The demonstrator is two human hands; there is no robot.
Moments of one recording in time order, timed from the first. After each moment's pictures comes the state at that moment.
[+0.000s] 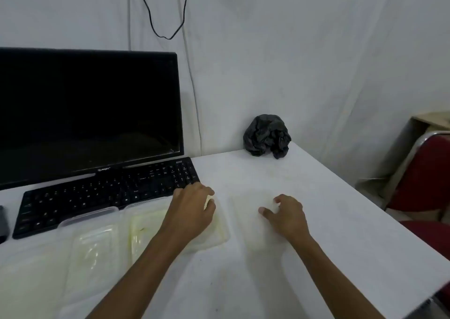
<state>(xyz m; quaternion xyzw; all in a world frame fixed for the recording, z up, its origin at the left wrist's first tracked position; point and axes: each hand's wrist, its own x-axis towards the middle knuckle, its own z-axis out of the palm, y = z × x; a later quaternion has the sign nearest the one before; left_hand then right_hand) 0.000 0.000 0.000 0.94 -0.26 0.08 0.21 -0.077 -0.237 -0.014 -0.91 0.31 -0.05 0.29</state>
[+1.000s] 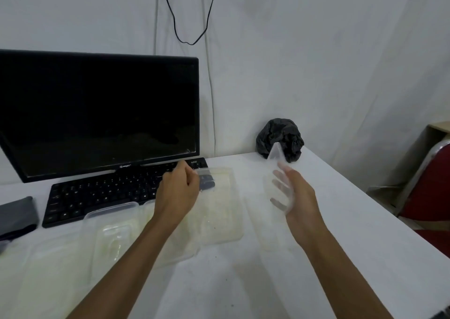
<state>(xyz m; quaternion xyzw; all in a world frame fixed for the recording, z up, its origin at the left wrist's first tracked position) 0.020 0.044 0.037 0.90 -0.08 0.14 0.39 -0.088 -0.195 0.049 -0.58 0.17 -0.18 0.77</state>
